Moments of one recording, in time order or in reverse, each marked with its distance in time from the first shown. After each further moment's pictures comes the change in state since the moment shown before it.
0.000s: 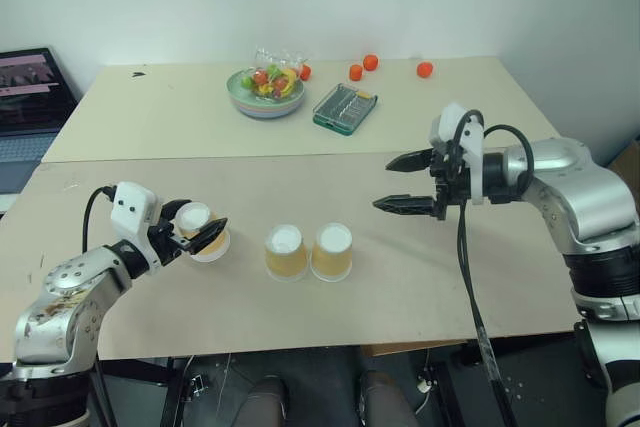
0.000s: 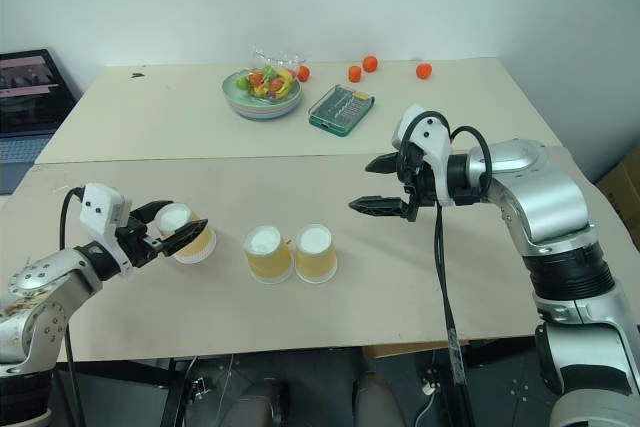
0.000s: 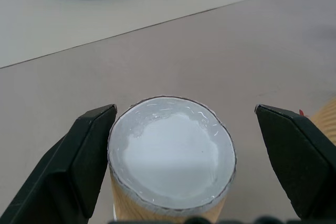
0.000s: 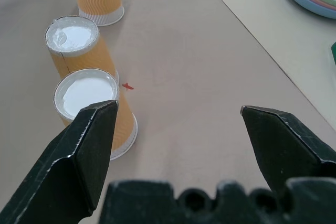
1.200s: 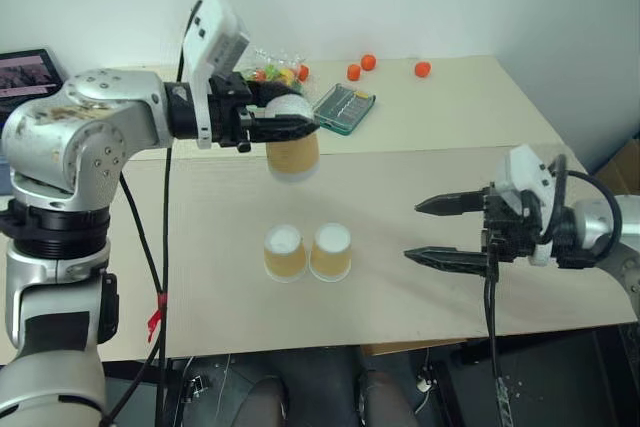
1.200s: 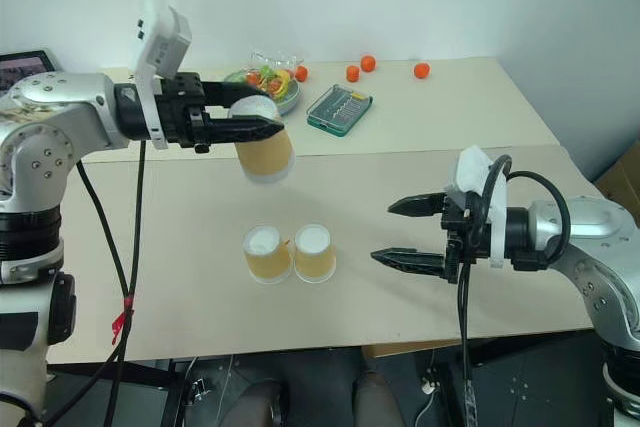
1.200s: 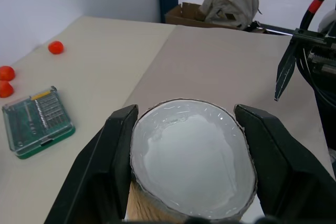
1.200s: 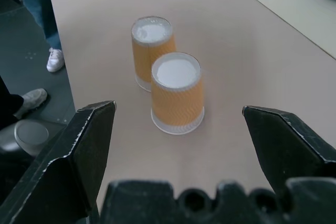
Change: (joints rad) left arm -0.906 0.123 -0.354 0.140 -0.159 0.378 -0.317; right arm 0.425 -0.148 -0.371 -0.446 0.385 0.196 -0.082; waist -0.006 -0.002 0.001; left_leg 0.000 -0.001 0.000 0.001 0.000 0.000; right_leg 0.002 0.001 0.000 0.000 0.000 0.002
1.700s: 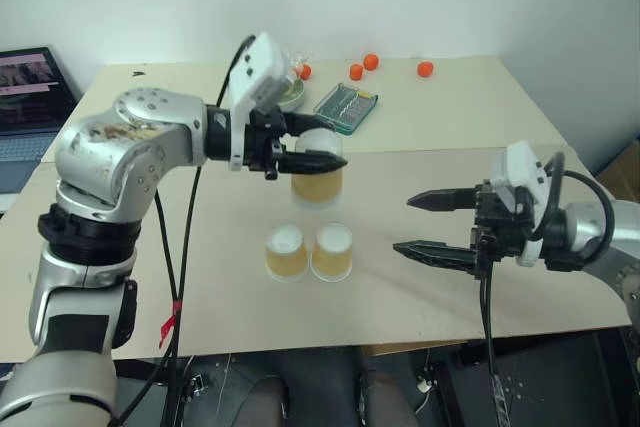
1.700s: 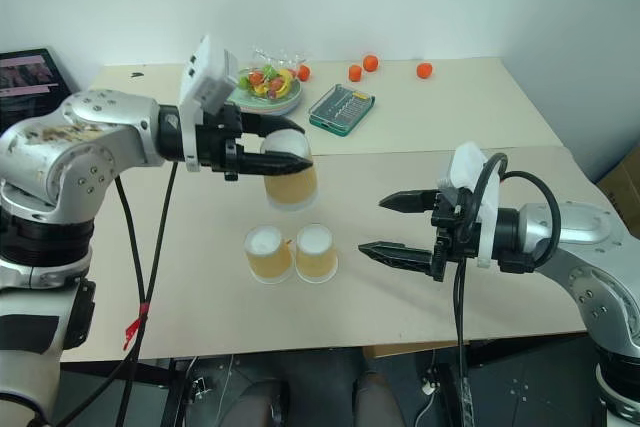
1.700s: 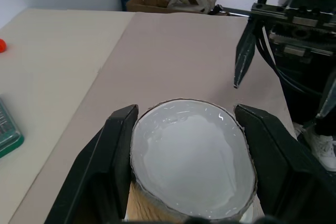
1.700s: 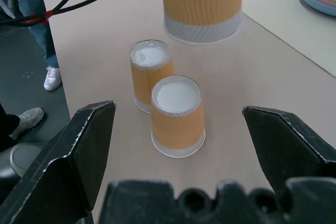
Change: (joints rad) left arm 0.035 -0.073 -0.081 -0.079 0.033 -0.003 -0.031; right arm 0.000 0.027 0.004 -0.028 0.067 -0.001 -0.125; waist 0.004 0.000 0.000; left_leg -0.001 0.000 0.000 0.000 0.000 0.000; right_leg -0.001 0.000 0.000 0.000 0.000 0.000
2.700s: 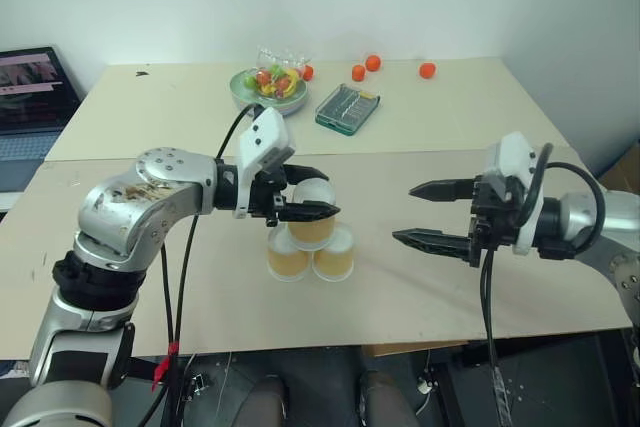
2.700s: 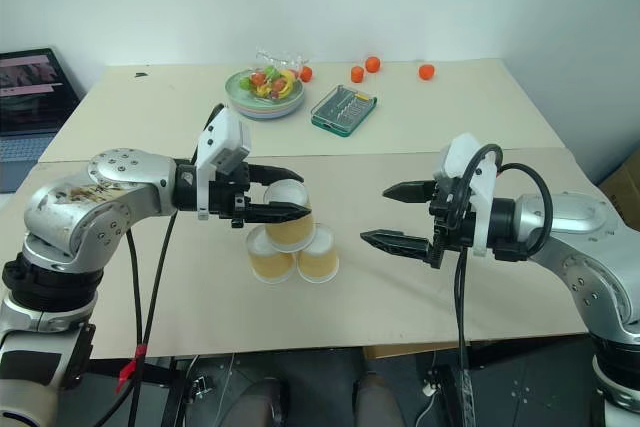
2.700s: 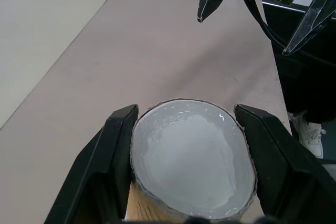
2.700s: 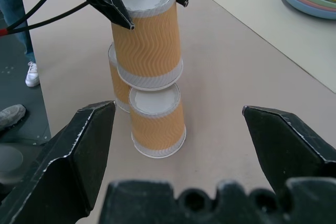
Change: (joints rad) left arm 0.228 -0.007 -0.002 -0.134 0.025 -0.049 0.053; right arm -0.052 -0.011 0.049 0.053 -0.057 -0.023 -0.018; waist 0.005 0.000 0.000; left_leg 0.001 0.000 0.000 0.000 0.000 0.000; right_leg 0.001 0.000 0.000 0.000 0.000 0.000
